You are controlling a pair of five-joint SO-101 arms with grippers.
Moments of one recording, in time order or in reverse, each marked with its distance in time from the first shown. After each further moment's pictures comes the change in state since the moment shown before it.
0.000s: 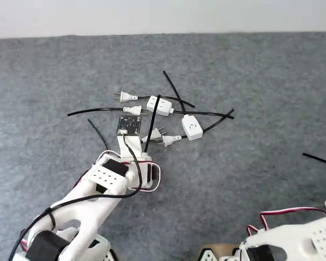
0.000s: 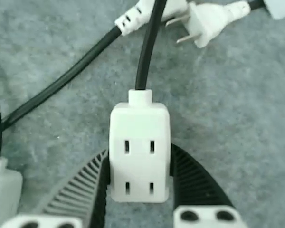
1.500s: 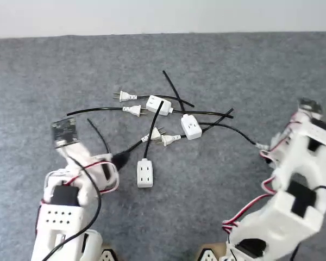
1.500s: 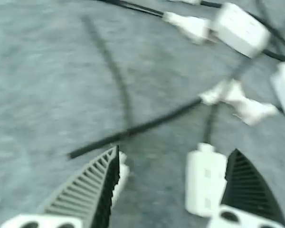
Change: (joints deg) left arm -22.9 -40.7 12.9 12.0 -3.3; right arm -41.5 -18.8 3.0 37.1 -20.4
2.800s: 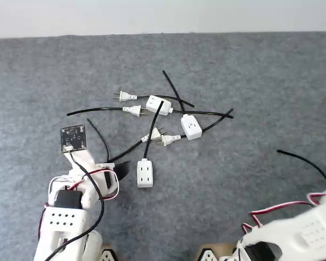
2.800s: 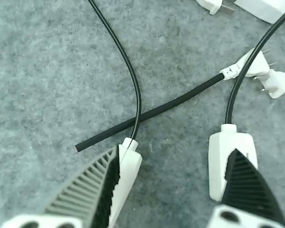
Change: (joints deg) left arm 0.4 -0.6 6.7 -3.3 -6.7; right arm 31.2 8.4 -30.2 13.5 15.3
